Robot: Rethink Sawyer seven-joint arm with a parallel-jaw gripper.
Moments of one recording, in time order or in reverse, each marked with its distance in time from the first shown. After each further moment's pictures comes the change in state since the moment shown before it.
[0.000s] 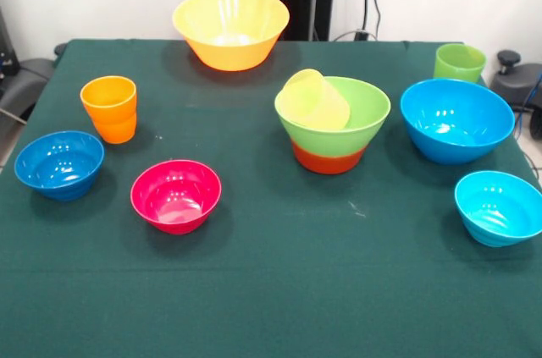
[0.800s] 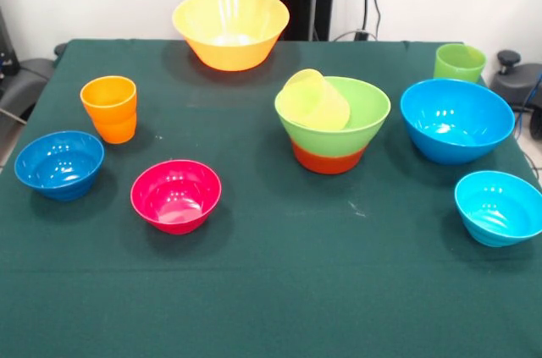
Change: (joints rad) arm -0.011 0.074 0.061 -0.078 -0.125 0.000 0.000
